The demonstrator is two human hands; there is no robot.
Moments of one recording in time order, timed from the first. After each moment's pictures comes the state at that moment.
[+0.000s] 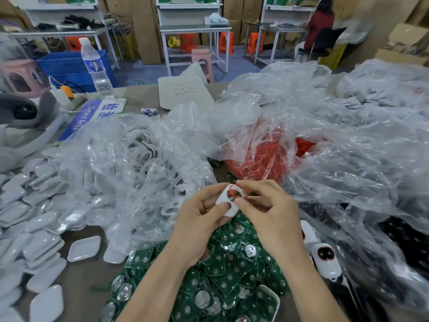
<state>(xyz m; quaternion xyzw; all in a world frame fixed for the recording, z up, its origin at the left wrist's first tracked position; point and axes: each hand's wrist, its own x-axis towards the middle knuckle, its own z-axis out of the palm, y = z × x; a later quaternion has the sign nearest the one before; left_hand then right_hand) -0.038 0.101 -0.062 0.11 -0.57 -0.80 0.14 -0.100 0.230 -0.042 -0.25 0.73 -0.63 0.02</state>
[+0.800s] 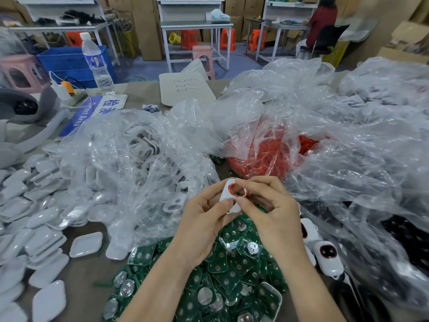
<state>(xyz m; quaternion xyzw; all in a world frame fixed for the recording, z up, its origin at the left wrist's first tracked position) -0.035 0.106 -0.058 0.06 -0.50 -0.85 0.13 -0.100 0.227 -0.052 -0.28 0.70 -0.65 0.00</state>
